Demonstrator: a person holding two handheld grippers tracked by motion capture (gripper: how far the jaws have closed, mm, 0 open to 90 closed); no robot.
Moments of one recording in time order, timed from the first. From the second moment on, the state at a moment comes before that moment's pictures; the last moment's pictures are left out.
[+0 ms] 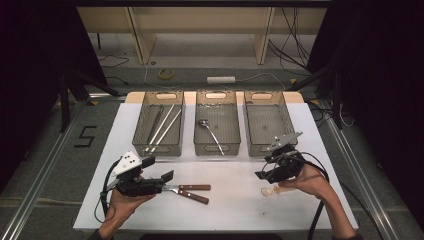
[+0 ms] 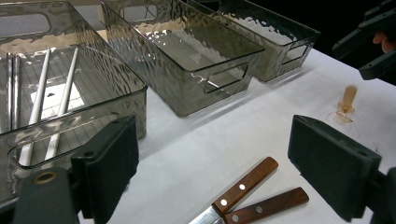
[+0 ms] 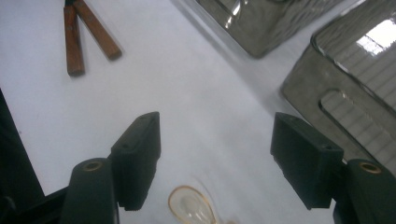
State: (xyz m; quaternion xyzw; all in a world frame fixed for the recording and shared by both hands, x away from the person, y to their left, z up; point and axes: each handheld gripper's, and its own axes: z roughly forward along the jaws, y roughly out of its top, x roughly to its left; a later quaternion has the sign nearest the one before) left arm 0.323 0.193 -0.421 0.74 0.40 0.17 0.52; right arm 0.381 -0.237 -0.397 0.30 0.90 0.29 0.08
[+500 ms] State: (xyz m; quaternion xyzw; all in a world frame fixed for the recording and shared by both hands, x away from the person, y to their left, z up) left arm 0.322 0.192 -0.421 0.74 0.40 0.17 0.52; right arm 0.377 -0.254 -0.413 0.30 0.92 0.25 0.07
